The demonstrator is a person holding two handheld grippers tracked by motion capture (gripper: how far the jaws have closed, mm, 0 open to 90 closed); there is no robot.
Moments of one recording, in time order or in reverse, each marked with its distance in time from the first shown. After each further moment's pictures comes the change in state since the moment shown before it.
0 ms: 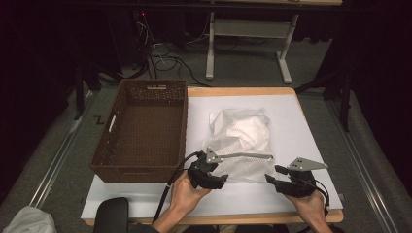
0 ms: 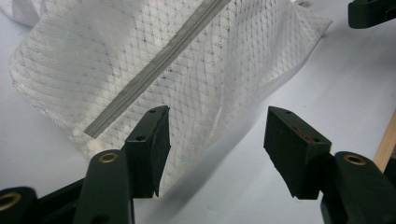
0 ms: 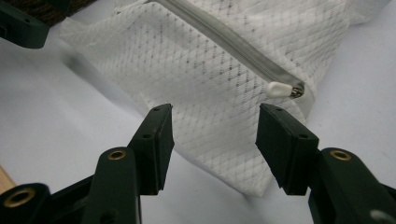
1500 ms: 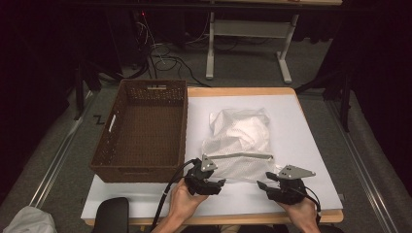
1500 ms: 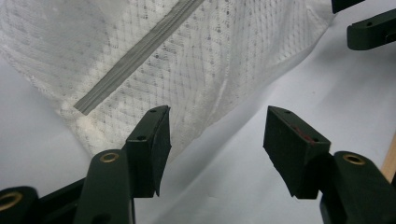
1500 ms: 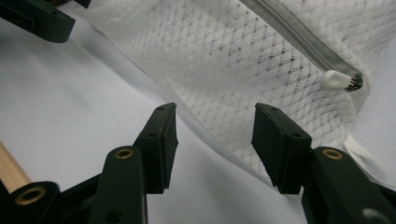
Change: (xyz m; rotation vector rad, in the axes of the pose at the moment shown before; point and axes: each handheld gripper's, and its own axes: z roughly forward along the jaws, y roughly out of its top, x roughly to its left) left arm 0.003 -0.025 0.008 -0.045 0.011 -0.031; right arm 0.022 -0.010 0.015 0.018 0.007 -0.052
